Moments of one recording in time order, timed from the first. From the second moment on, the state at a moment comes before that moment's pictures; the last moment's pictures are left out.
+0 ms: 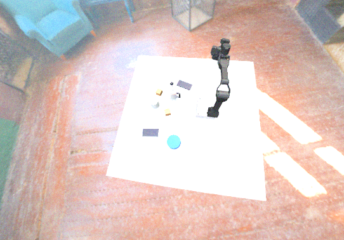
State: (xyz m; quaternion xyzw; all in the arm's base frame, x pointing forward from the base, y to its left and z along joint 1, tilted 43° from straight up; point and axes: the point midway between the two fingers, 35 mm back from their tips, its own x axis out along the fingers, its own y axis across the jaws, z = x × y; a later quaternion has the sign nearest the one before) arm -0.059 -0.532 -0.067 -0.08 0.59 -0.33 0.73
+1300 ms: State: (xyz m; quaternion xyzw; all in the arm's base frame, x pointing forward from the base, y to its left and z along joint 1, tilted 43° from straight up) arm 0.282 -0.259 0.065 0.40 0.28 -0.13 0.86
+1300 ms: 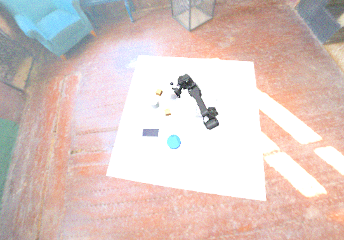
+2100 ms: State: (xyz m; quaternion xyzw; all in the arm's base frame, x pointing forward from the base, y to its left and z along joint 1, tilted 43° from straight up) arm 0.305 -0.260 0.049 0.40 0.27 -0.13 0.87
